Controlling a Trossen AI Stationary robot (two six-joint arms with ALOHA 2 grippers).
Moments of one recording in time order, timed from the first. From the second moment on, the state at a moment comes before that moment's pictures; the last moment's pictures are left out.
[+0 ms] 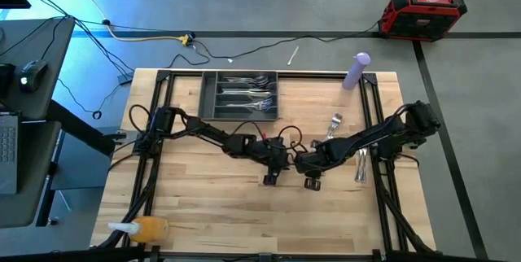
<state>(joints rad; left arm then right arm) -0.08 2.13 1.23 0.23 0.05 0.08 0.25 1.64 0.87 -0.61 0.05 0.45</state>
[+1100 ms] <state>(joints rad) 0.37 1.60 1.17 -0.65 -0.24 0.42 0.37 1.03 0.61 -0.75 0.67 0.81</state>
